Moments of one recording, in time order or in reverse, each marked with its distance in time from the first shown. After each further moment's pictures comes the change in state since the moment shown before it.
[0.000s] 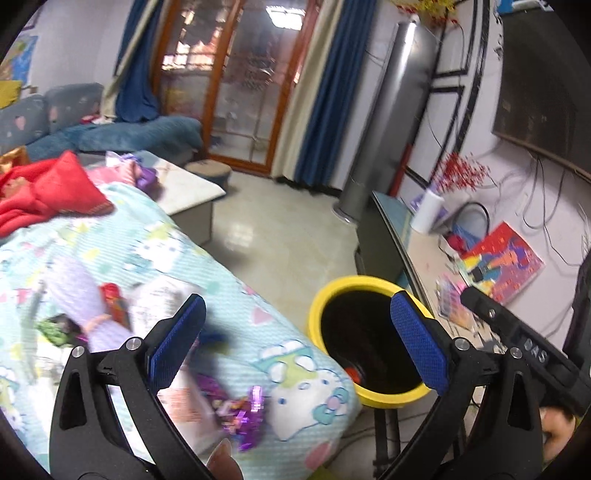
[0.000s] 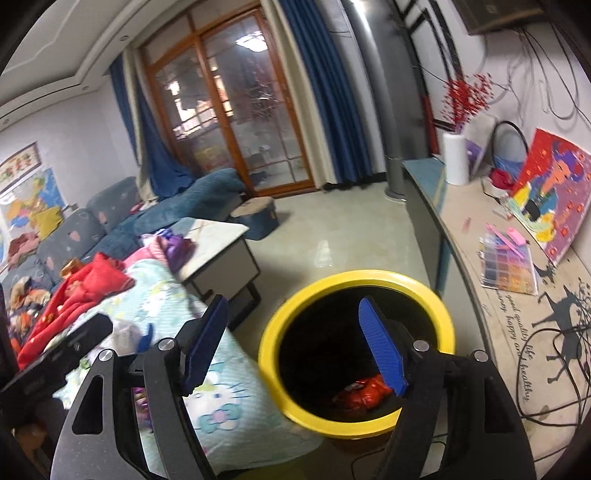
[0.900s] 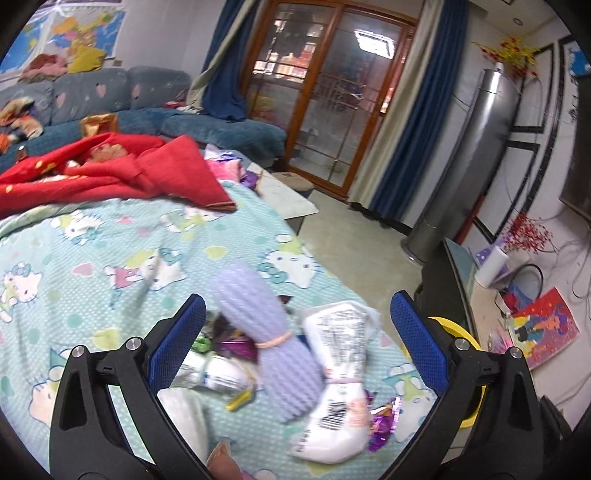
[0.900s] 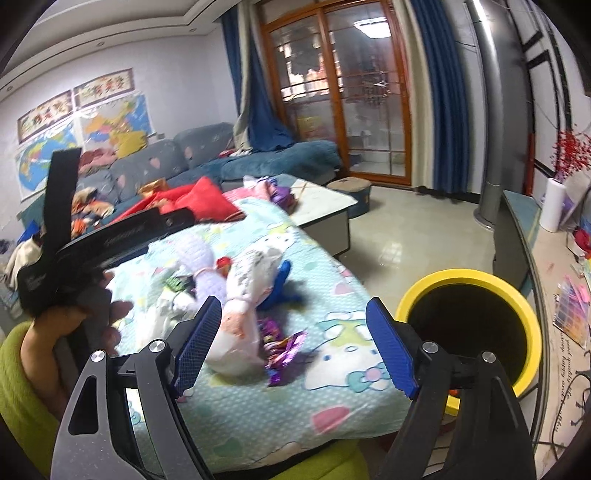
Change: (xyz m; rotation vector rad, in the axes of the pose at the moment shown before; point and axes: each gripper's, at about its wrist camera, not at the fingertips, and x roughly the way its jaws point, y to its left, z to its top) left arm -0.046 0.126 0.002 -0.218 -0.064 0.232; right arm -0.008 0.142 -0.053 -0.317 0.099 0.275
